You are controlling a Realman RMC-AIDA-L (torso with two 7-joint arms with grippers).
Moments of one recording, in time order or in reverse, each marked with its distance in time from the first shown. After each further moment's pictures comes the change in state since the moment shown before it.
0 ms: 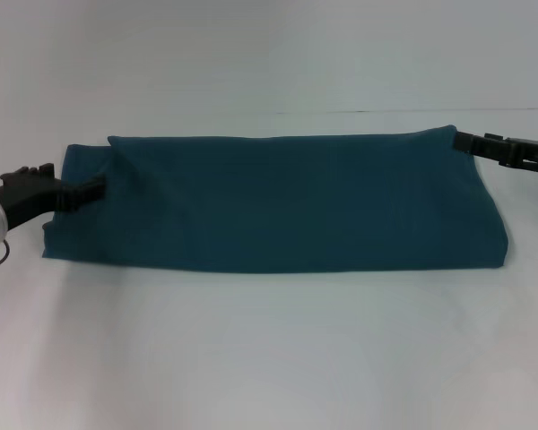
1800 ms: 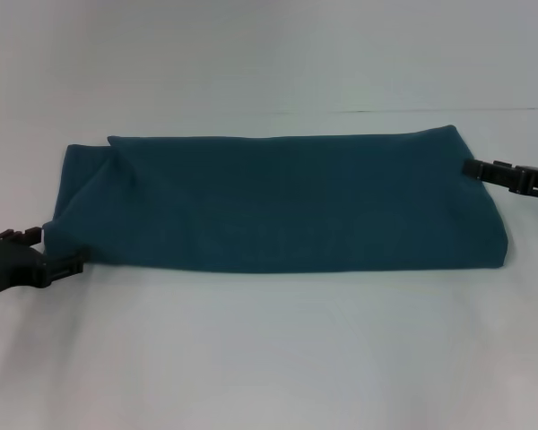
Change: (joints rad) left arm 0.170 0.000 -0.026 0.113 0.077 0.277 0.058; right arm -0.052 0.000 -0.008 0.008 0.001 -0.015 0.007
